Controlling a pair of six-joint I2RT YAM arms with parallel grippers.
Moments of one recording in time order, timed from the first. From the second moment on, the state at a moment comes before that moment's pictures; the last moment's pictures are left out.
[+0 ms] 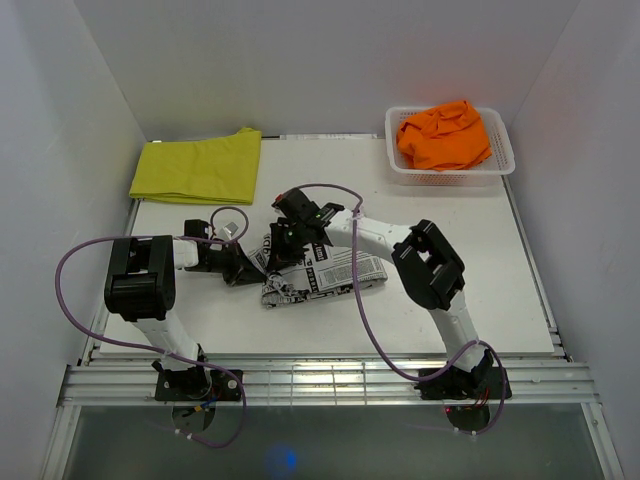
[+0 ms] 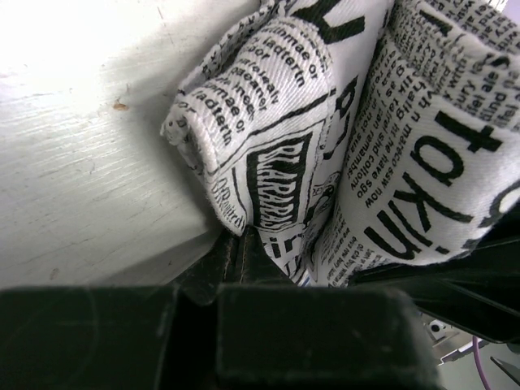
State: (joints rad) left arm 0.04 1.76 0.73 -0.20 0.89 -0.39; right arm 0.90 2.15 1.68 -0.45 -0.41 0.73
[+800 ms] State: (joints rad) left arm 0.11 1.76 0.81 -0.35 0.87 -0.31; right arm 0.92 2.22 1.71 -0.38 -0.44 0.76
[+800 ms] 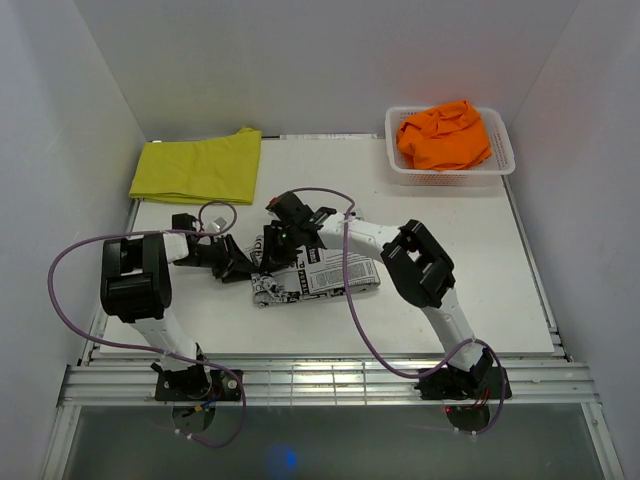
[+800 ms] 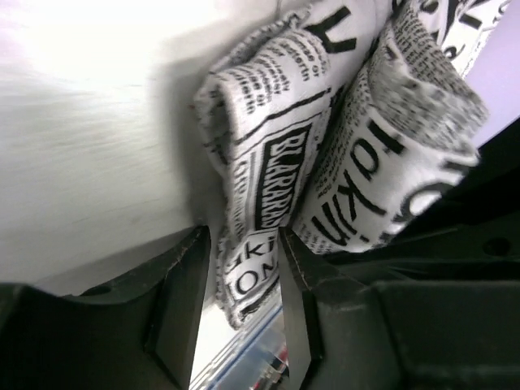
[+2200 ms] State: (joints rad) left arm -0.05 1.66 0.97 -0.62 0.65 -0.20; right arm 0.28 1.80 1.31 -0.56 -0.64 -0.03
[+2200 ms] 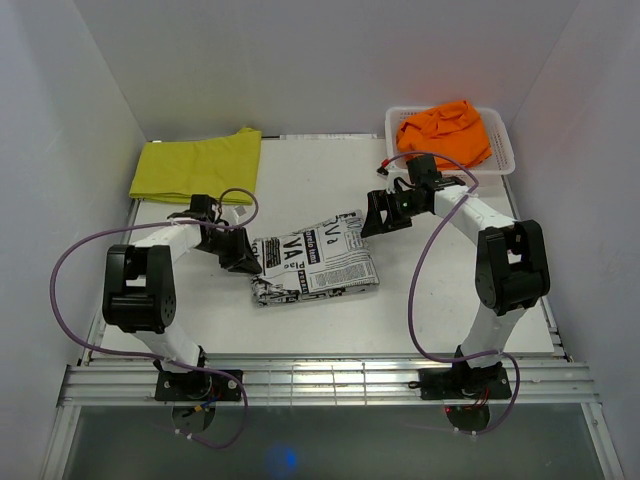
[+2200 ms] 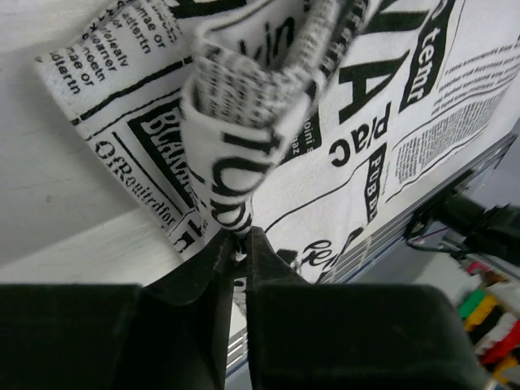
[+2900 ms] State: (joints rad) left arm -0.05 1.72 1.06 -0.69 0.57 -0.19; right arm 0.28 1.80 1.31 -0.56 -0.62 -0.03
